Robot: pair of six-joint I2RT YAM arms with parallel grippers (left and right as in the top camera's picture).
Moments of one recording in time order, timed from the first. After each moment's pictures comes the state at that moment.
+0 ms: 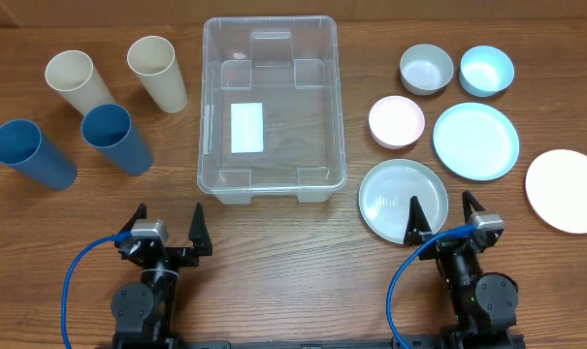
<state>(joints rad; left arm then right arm) -0.03 0.01 0.01 -0.08 0.02 -0.16 0.12 0.01 0.02 -0.03 -0.02 0.17</state>
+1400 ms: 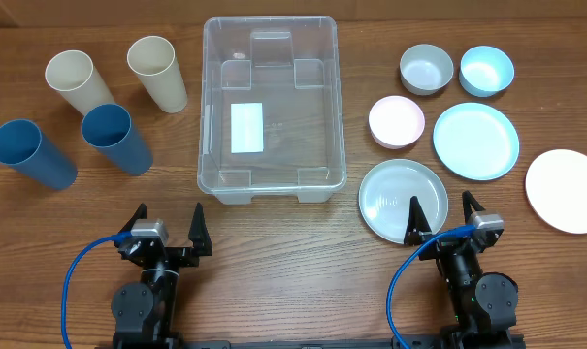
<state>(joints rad) -0.03 0.01 0.01 -0.08 0.02 -0.16 0.12 0.01 0.02 -0.03 -0.02 0.17</state>
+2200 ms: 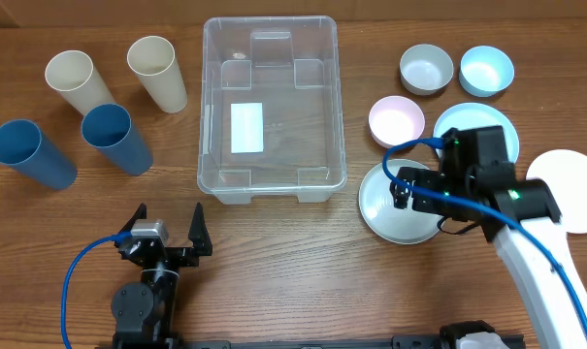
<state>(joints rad) -0.03 0.01 0.01 -0.08 0.02 -0.16 0.12 1.22 1.03 -1.00 -0.18 0.29</state>
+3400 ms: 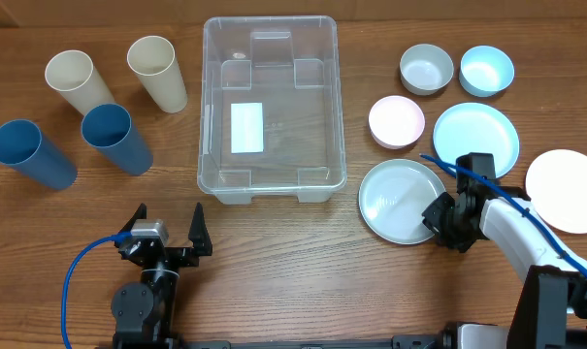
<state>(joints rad) -0.03 0.01 0.01 -0.08 0.02 -0.16 -0.09 1.51 0.71 -0.68 -0.07 0.72</state>
